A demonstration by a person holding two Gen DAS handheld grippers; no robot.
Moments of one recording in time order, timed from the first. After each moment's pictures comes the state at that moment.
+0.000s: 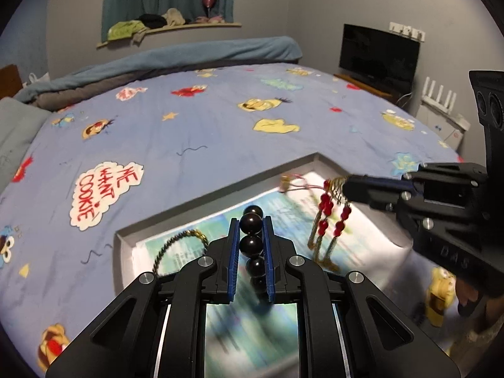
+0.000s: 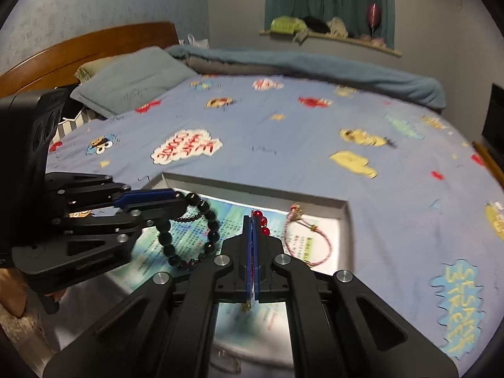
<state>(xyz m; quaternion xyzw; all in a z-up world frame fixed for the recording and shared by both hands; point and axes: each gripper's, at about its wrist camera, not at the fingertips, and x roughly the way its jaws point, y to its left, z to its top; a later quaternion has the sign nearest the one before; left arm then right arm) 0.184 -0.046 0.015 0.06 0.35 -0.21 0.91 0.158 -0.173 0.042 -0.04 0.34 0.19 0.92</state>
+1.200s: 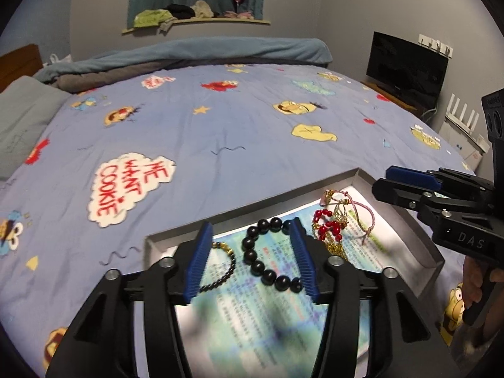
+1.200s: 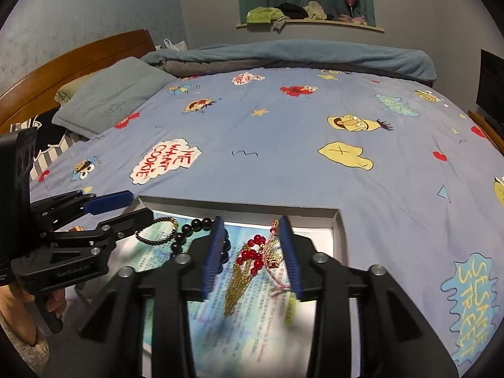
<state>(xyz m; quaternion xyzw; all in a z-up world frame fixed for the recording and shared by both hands) 0.204 -0.012 0.024 0.03 0.36 -0.16 0.92 0.198 -0.193 0.044 0.01 0.36 0.16 0.92</state>
